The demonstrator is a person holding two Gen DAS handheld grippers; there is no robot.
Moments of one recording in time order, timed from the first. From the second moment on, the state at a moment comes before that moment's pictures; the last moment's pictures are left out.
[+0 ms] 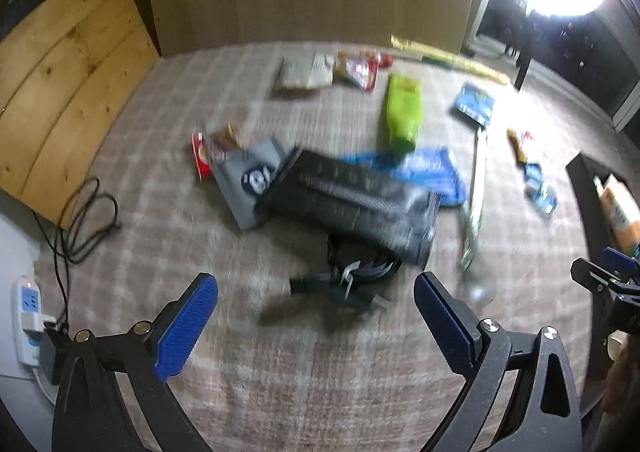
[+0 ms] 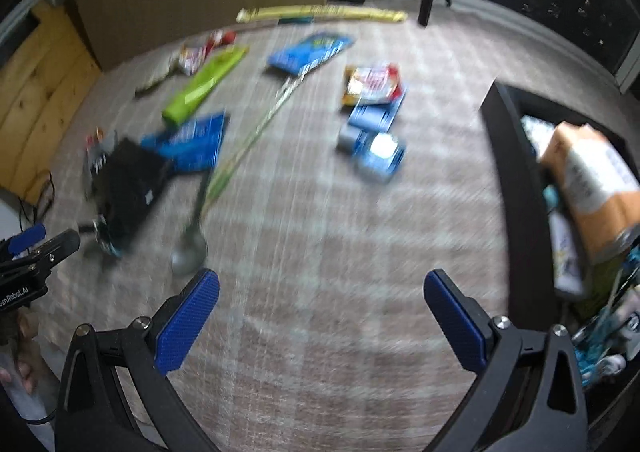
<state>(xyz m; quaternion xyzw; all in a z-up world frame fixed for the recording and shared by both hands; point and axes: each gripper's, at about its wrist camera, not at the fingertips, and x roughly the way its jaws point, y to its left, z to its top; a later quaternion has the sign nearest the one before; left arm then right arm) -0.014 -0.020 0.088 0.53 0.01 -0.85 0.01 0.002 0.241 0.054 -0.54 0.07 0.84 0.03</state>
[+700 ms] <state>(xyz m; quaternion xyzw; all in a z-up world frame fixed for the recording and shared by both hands) -0.131 0.012 0.123 0.53 -0.01 -0.85 -0.02 -0.112 0.250 0.107 -0.53 0.08 0.85 -0.03</state>
